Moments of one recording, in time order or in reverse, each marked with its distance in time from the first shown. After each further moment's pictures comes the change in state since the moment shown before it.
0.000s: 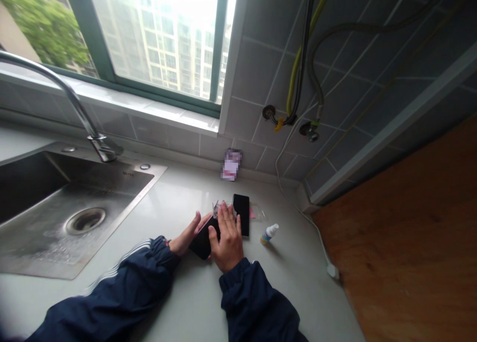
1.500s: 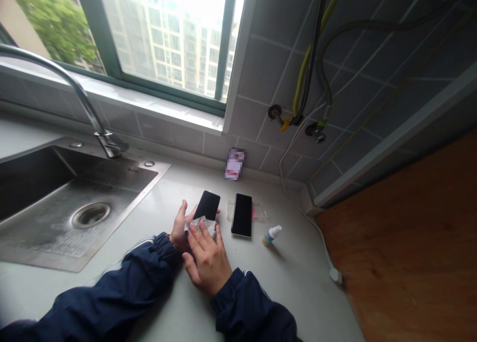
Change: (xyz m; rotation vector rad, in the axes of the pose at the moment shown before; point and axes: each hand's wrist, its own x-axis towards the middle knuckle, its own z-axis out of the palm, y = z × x) left_hand -0.005 0.022 0.006 -0.467 0.193 0.128; right_hand -0.017 -0.048 -0.009 0.025 -0.281 -0.339
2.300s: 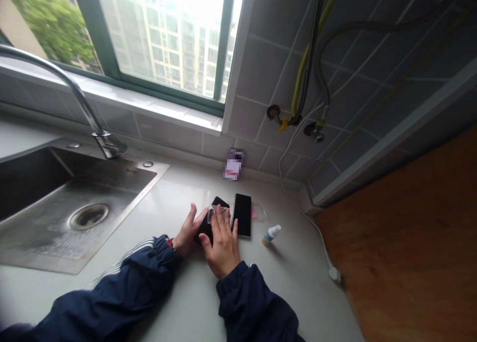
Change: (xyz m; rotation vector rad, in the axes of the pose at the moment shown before) left_hand 0.006 -0.018 0.007 0.034 -0.181 0.009; right_hand 0.002 0.036 0.005 -0.048 0.073 0.308
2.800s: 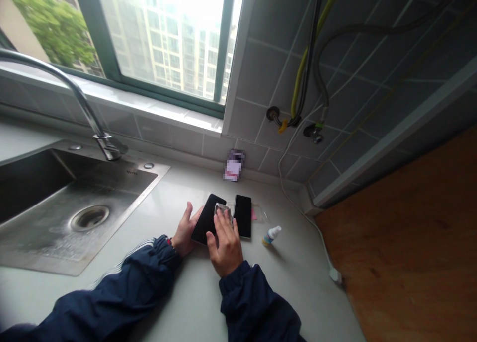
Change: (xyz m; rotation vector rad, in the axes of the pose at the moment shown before) left_hand 0.001 0.008 -0.003 -0.053 0.035 0.040; right_hand -0.003 0.009 0.002 0.103 0.145 -0.037
